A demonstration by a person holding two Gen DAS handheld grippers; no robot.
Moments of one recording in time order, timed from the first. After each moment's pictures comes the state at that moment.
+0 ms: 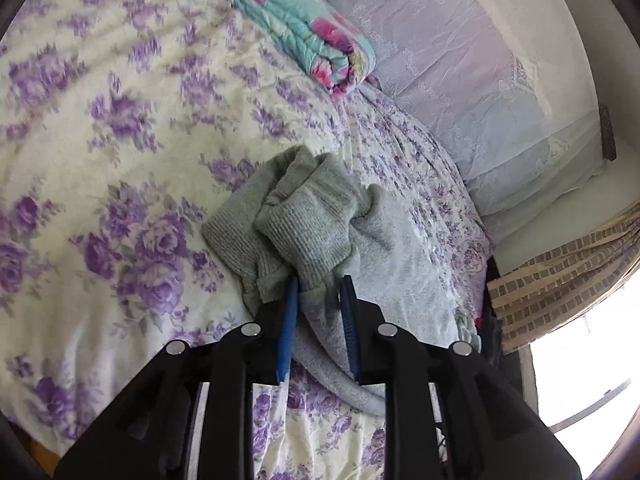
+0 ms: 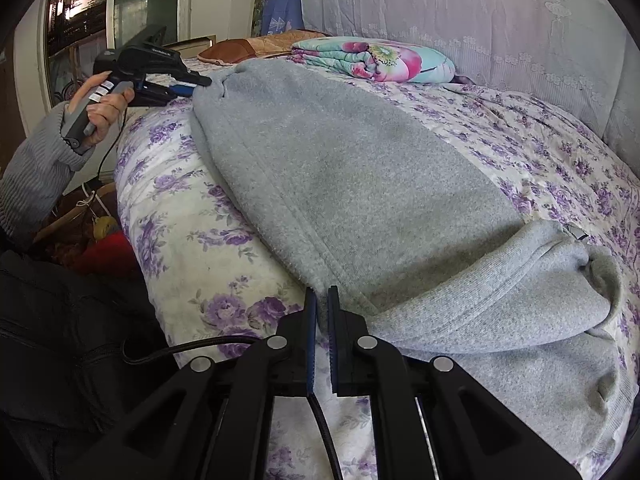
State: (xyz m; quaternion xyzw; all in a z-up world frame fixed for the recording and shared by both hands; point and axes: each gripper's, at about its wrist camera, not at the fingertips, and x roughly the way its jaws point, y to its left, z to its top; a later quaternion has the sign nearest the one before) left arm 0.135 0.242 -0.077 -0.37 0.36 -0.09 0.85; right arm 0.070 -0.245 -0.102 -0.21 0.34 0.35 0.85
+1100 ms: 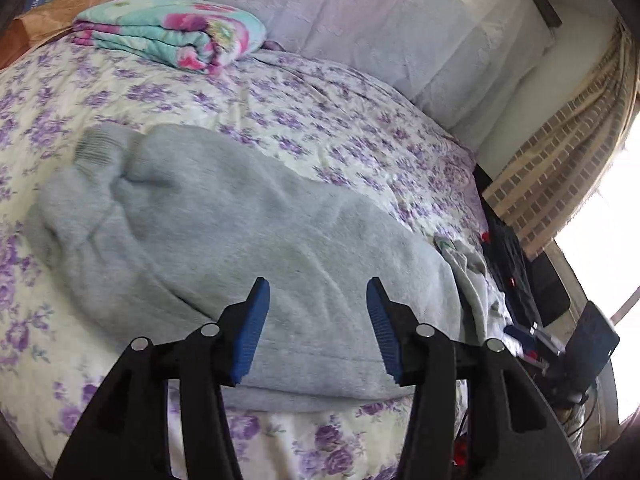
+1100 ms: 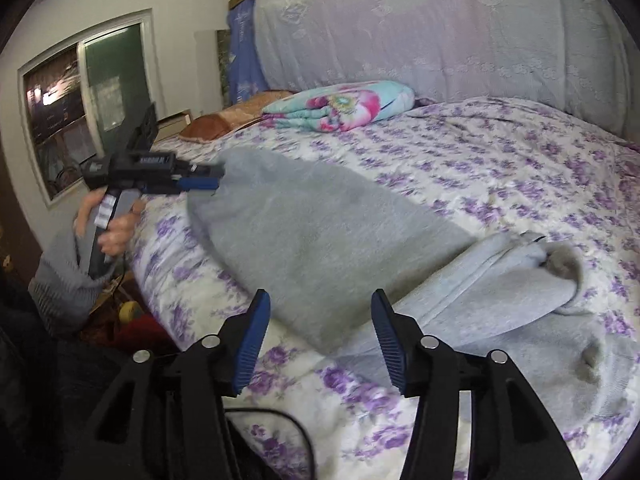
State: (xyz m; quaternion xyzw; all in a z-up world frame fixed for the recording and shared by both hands) left arm 0.152 0.099 -0.064 -0.21 0.38 -0.20 0.88; right arm 0.083 -0.296 -0.032 -0.07 0.29 0.29 0.91
